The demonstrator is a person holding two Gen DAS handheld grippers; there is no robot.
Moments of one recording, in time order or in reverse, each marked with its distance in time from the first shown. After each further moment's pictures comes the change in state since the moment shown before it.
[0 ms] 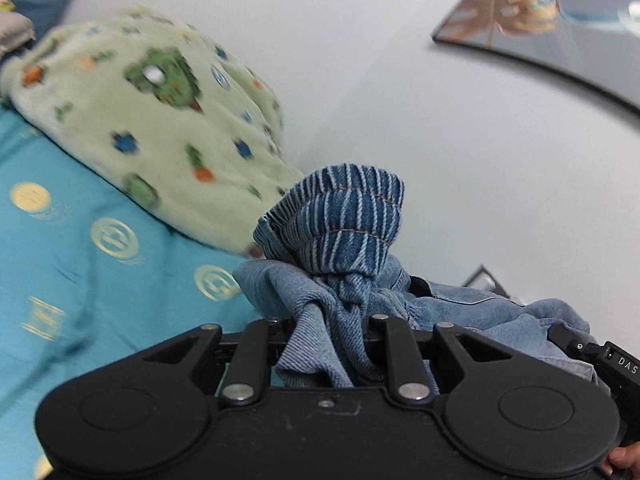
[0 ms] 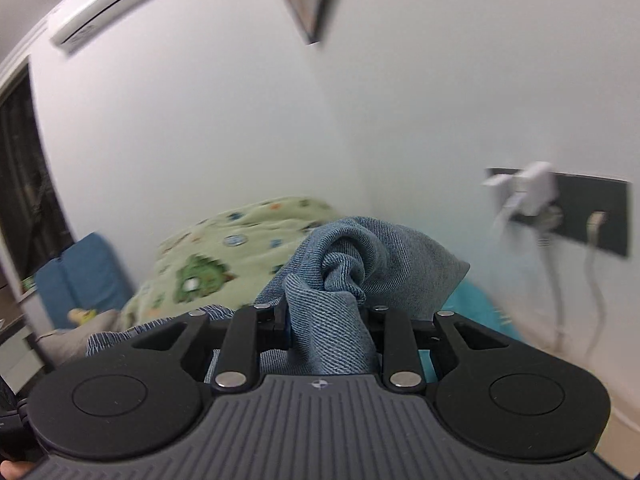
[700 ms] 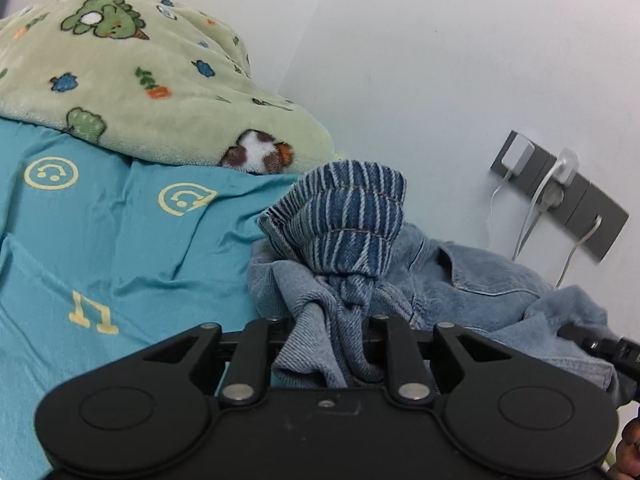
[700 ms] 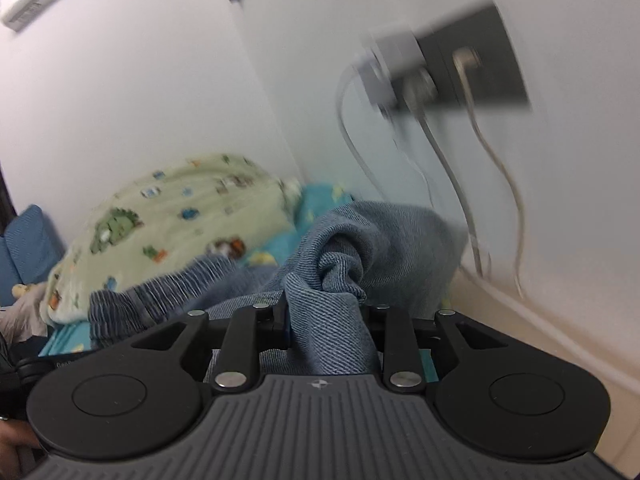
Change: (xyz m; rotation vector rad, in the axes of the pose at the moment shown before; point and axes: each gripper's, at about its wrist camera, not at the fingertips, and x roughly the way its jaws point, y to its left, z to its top) left arm 0.107 0.023 -0.100 0.228 0.121 0.025; right arm 0.015 -0.116 -0.118 0.044 0.103 -0.140
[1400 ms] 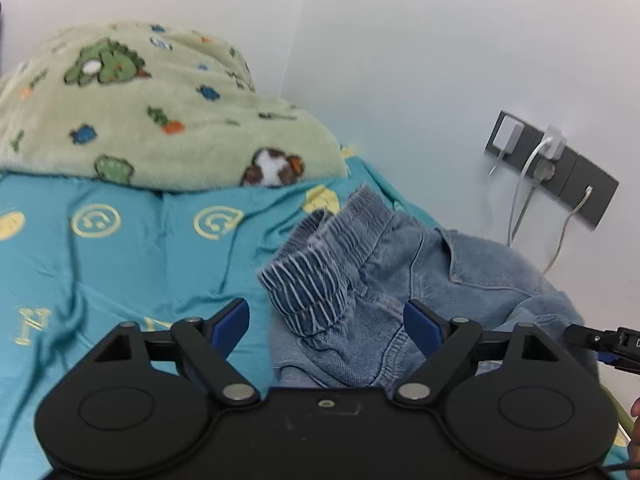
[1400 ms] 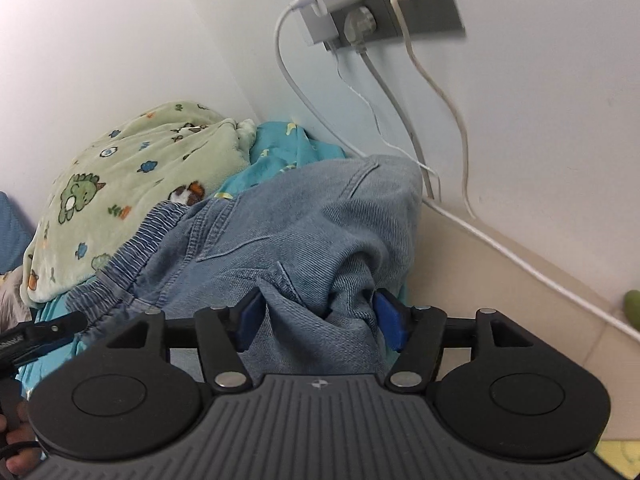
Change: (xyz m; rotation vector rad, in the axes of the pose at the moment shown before) left arm -0.072 -0.027 0.032 0.135 0.052 0.098; right arm -0.026 -0.006 0.011 0.070 0.173 -0.094
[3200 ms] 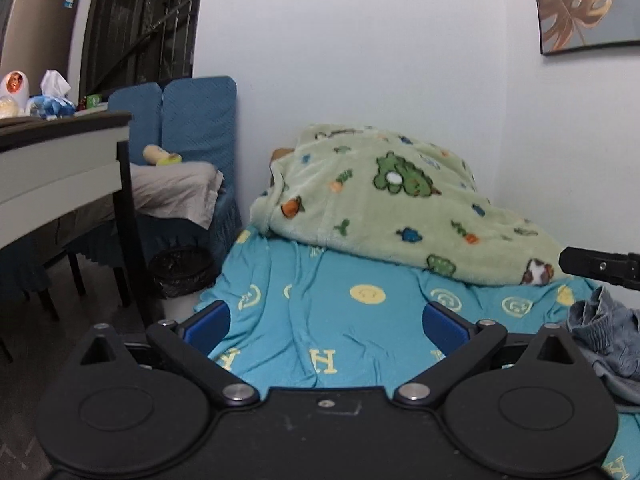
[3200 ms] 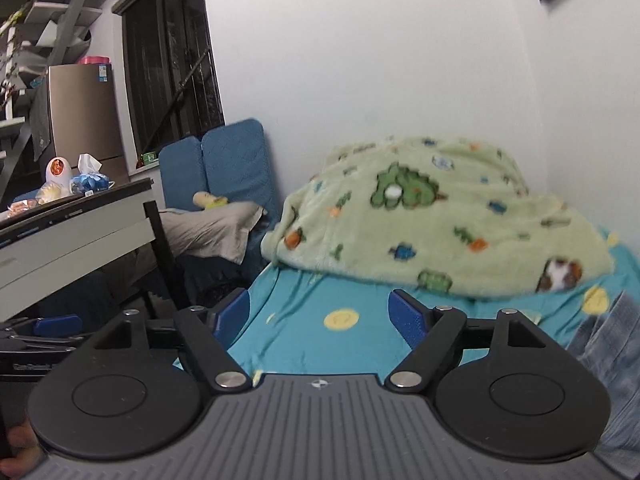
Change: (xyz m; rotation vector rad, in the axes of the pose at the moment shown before) left arm -0.282 0.211 -0.028 -0.085 -0.254 0.540; right arm -0.042 0.378 -0.079 -0.487 -0.095 0.573
